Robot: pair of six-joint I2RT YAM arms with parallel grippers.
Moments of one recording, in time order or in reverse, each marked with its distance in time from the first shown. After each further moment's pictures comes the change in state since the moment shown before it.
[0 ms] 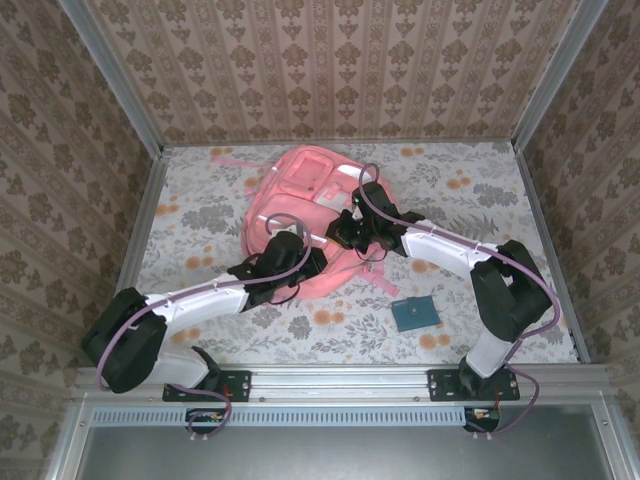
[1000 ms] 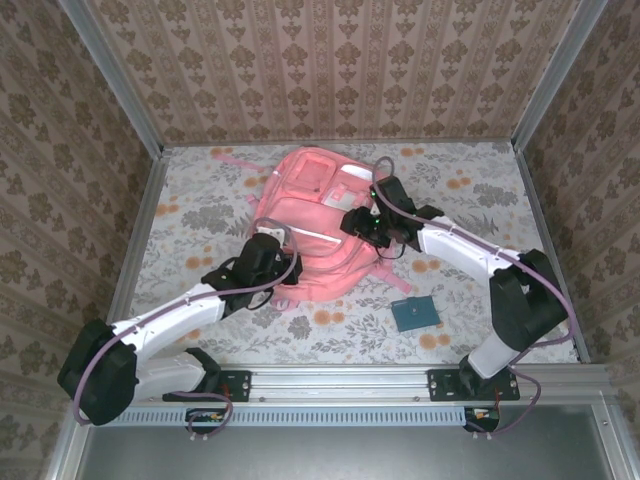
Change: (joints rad) left arm 0.090 -0.201 -0.061 -0.190 0.028 0.425; right arm -0.083 -0.108 -0.006 -0.192 0.137 -0.195
